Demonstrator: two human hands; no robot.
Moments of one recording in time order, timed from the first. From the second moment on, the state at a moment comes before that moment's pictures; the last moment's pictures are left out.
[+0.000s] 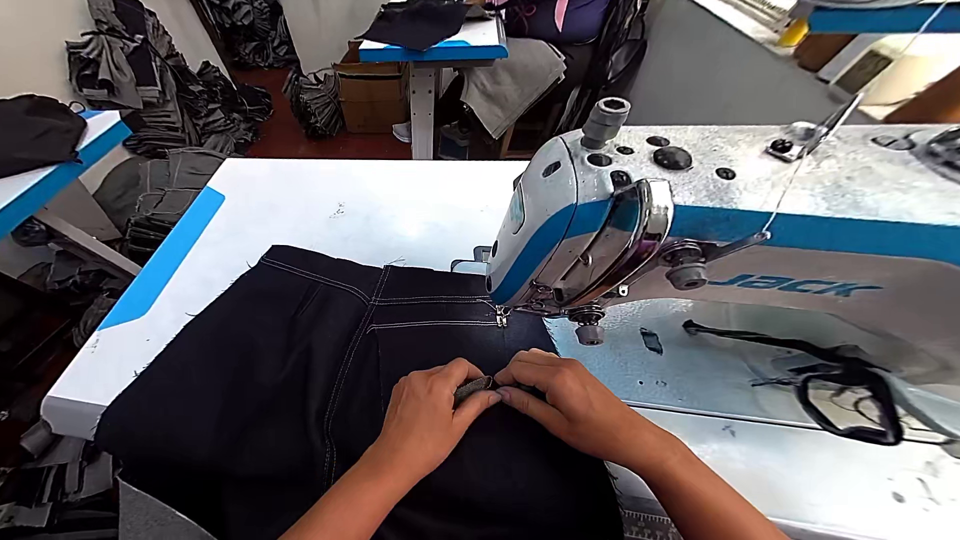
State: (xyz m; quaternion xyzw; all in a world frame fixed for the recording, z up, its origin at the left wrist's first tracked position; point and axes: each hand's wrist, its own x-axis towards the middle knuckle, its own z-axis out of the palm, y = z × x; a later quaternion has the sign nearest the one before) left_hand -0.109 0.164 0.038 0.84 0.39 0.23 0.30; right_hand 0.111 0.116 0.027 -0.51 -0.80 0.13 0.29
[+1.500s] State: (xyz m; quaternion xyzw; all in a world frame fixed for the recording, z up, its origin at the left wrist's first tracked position) left_hand -0.148 0.107 0.020 0.87 0.38 0.30 0.05; right_hand 0.111 0.103 0.037 -0.38 -0.88 -0.06 0.26
